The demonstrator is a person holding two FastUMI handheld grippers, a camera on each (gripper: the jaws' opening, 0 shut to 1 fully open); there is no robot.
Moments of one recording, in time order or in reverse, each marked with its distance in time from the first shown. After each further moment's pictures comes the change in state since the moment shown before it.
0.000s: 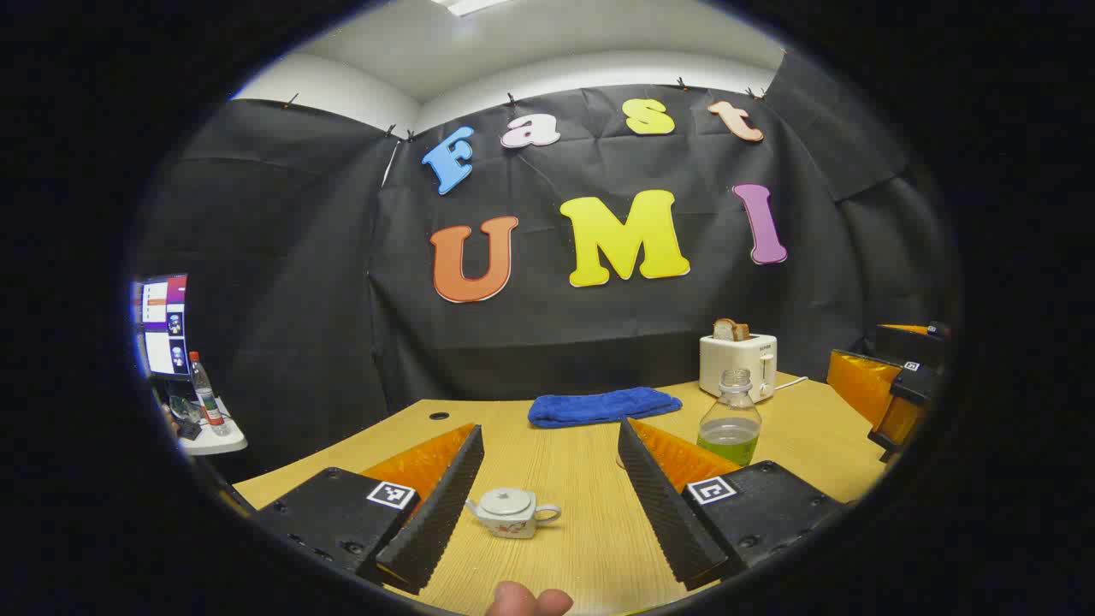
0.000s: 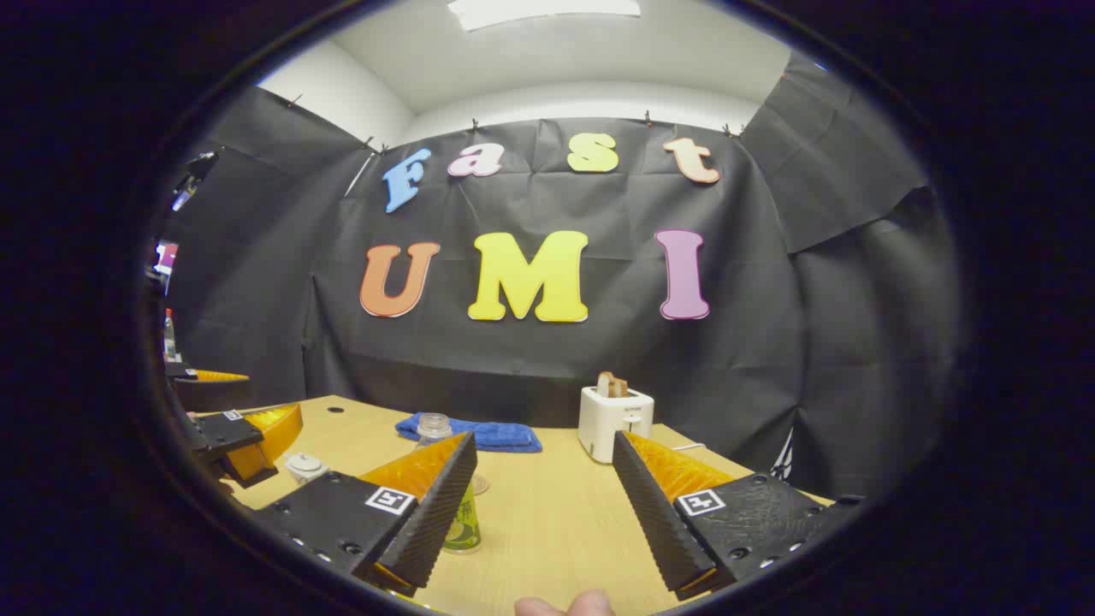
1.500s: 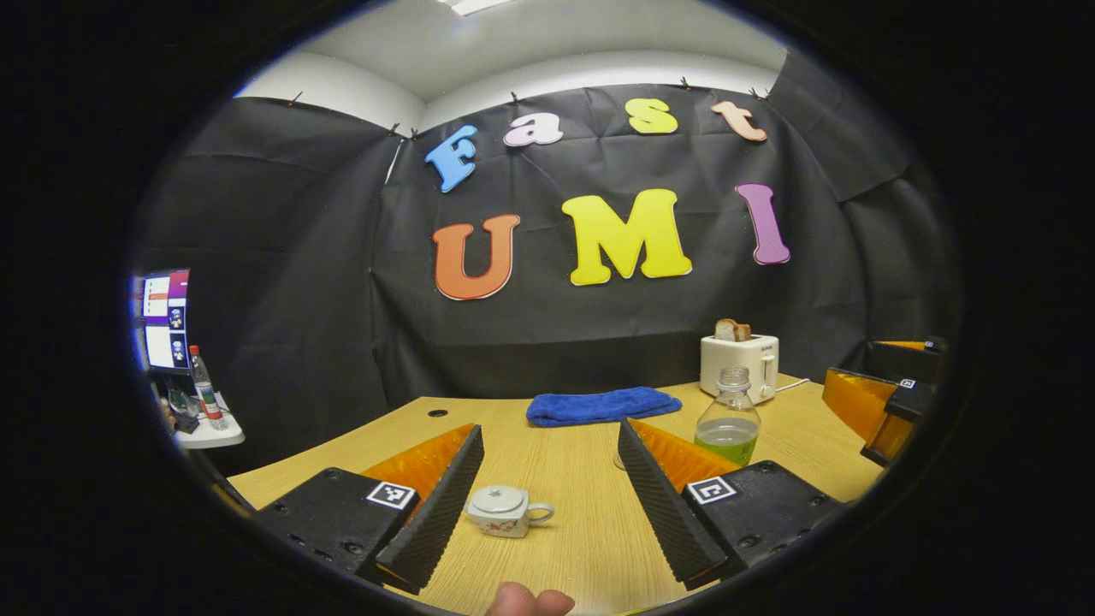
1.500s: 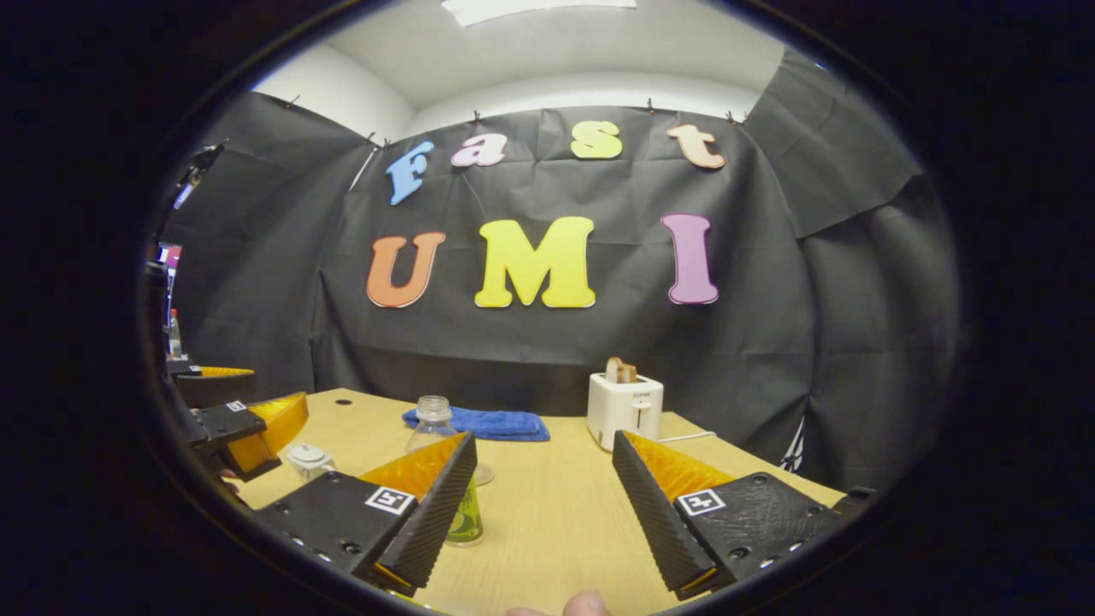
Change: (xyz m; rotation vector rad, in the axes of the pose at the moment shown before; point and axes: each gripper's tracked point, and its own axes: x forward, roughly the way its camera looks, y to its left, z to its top) left arm 0.000 0.001 -0.007 -0.021 0.002 0.034; right arm 0.006 -0.002 -0.019 0.008 0.041 0.039
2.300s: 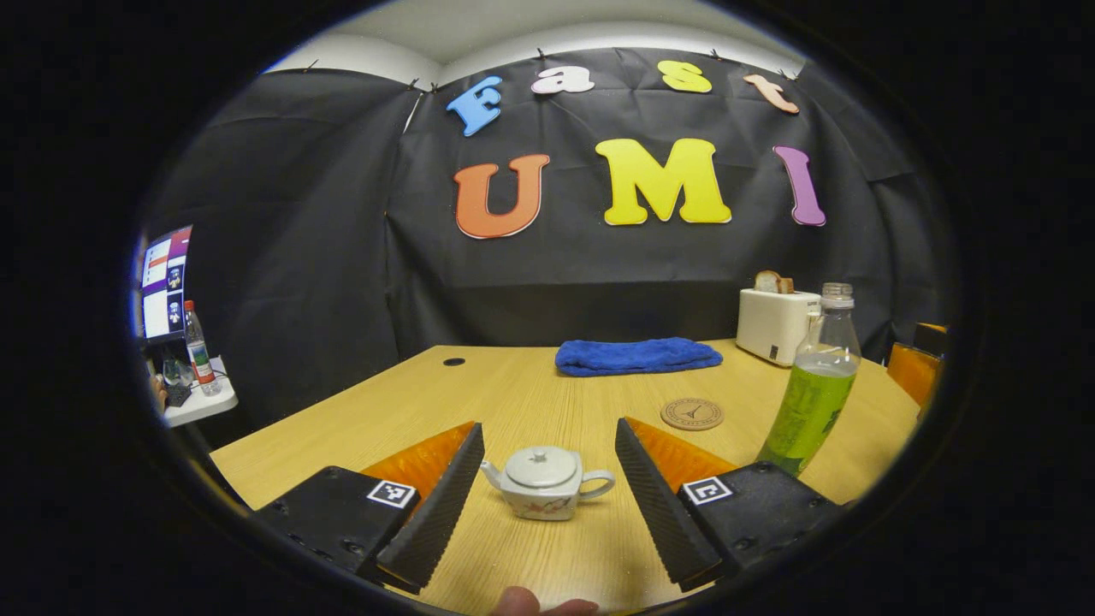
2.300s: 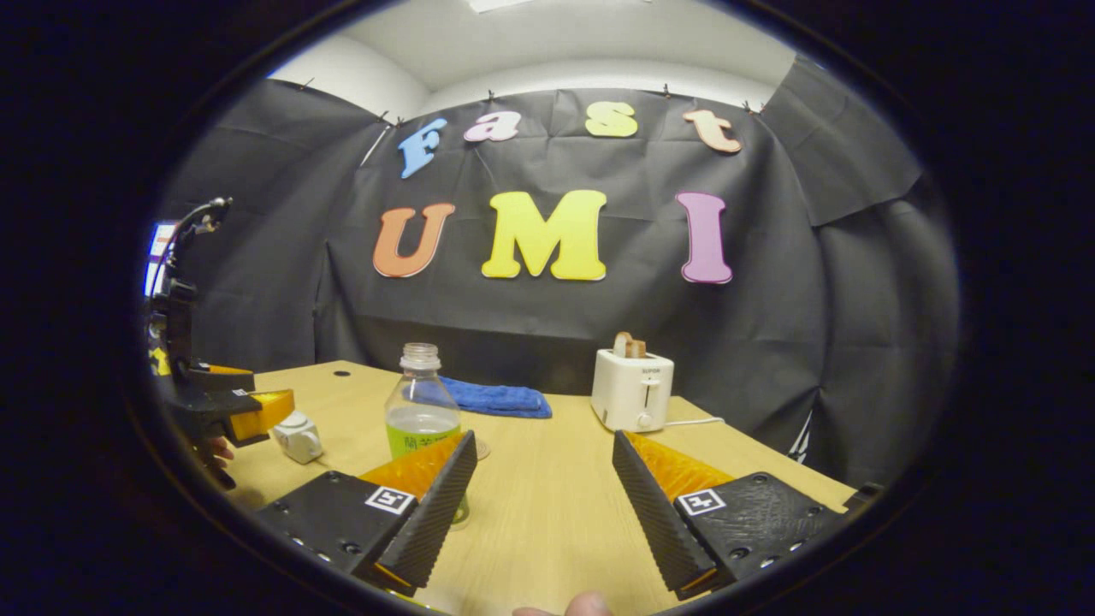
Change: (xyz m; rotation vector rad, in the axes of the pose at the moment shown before) left arm 0.050 0.043 -0.087 -0.031 0.196 0.045; right arm 0.023 -0.003 -0.042 -0.048 0.060 0.023
